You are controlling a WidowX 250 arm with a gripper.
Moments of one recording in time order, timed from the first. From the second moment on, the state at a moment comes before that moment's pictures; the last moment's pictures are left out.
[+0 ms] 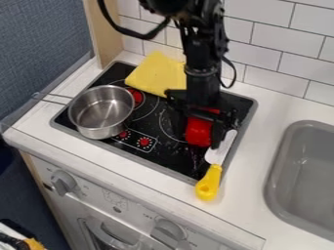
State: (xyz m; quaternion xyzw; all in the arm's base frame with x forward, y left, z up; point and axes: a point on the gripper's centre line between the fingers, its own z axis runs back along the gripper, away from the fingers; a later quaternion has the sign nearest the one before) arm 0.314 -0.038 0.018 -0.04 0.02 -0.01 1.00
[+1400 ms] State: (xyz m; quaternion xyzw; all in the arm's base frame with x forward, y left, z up) arm 0.383 0.077 0.043 0.01 -0.01 0.07 1.00
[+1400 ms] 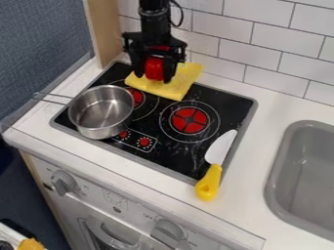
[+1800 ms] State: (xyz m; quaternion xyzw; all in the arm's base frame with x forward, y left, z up) arm 0.383 0.079 0.038 0.01 -0.01 0.06 1.00
